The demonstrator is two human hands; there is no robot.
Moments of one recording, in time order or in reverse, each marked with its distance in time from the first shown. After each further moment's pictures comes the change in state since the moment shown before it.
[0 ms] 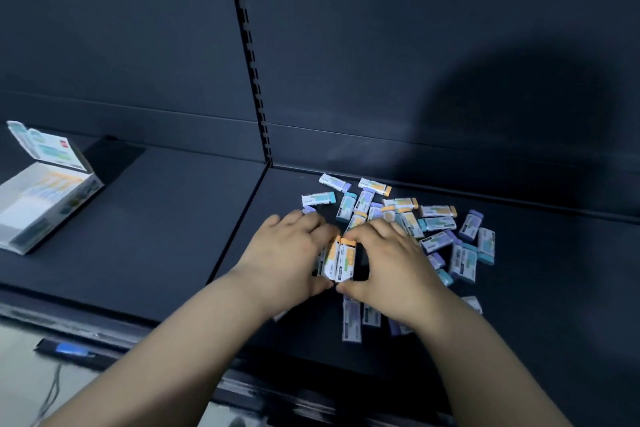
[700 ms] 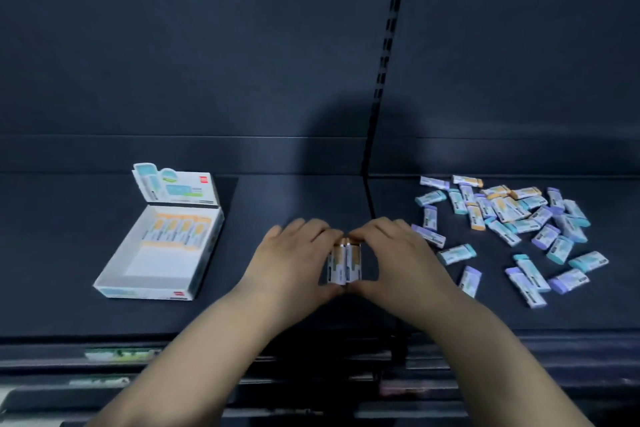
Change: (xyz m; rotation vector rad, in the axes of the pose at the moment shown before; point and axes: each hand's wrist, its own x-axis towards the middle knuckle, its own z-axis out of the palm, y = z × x) left_hand -0.112 -0.231 -0.031 -0.106 0.071 0.210; right_hand 0.066 -0.245 0.062 -0.067 0.112 0.148
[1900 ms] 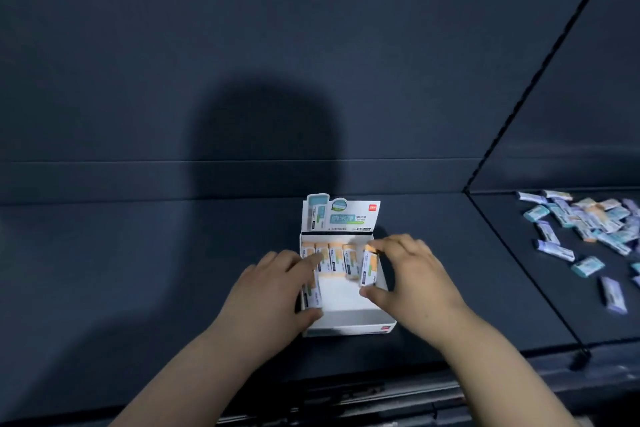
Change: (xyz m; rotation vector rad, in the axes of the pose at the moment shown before) left_hand -0.114 -0.268 -0.027 -0.161 -0.016 -0.034; right_hand 0.102 -0.218 0.076 0.037 0.054 0.239
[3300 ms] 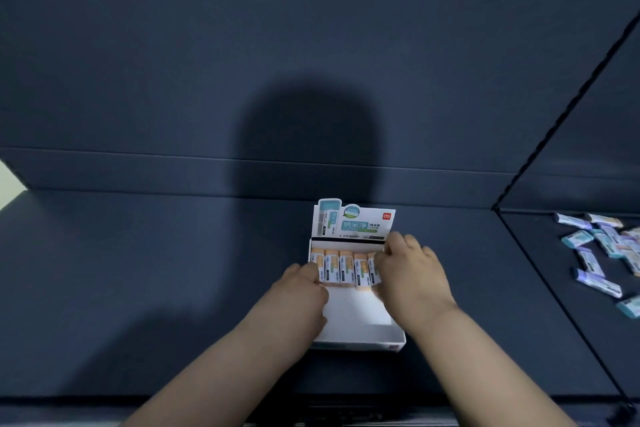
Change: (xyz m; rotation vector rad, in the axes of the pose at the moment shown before) left_hand 0.024 0.020 0.015 0.128 -0.279 -0.085; right_hand 0.046 0.008 0.023 -0.456 -0.099 -0.077
